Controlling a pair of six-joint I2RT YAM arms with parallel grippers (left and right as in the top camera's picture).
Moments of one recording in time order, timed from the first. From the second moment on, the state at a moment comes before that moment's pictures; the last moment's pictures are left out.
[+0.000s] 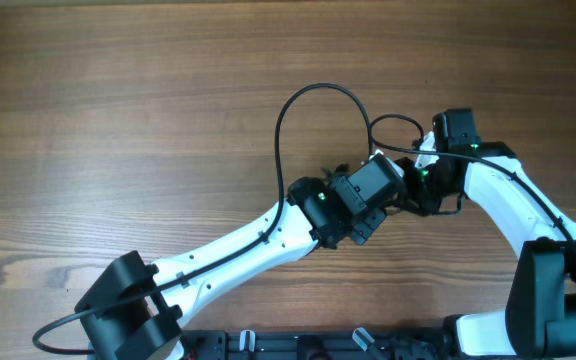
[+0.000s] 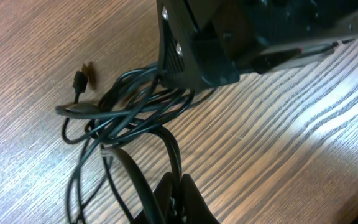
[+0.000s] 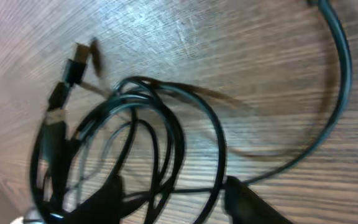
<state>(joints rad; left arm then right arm) -1.01 1.69 1.29 -0.69 -0.08 -0.23 0.06 1.61 0.90 -0.73 -0.49 0.49</state>
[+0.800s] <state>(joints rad) -0.95 1.59 1.29 -0.67 -0.01 -0.23 0.06 1.61 0.89 -0.62 -0.77 0.70</state>
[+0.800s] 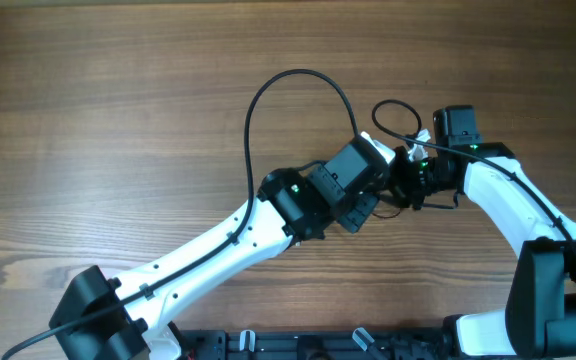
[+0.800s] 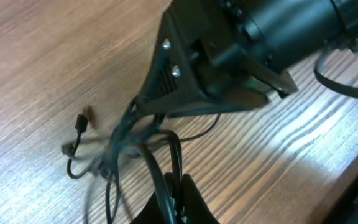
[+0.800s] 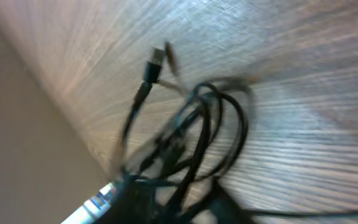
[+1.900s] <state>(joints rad) -0.33 1.39 1.29 -0.86 0.16 -0.25 0.03 1.50 0.89 -0.31 -0.62 0.79</state>
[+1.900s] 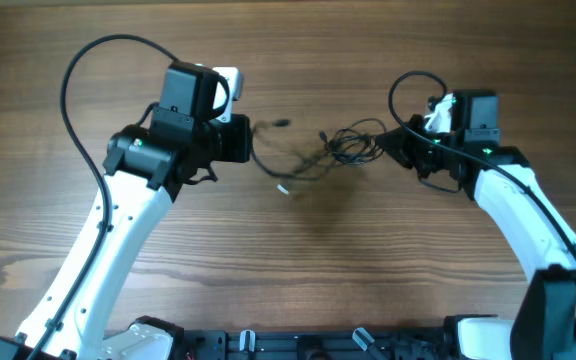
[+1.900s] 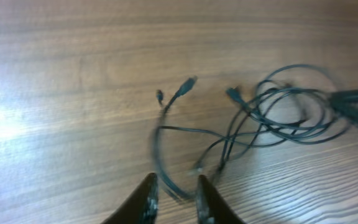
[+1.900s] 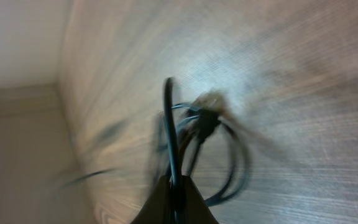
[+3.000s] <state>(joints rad) -0.42 1.68 1.29 -0.75 0.61 -0.25 0.09 1.44 0.89 -0.80 -0.25 0.77</state>
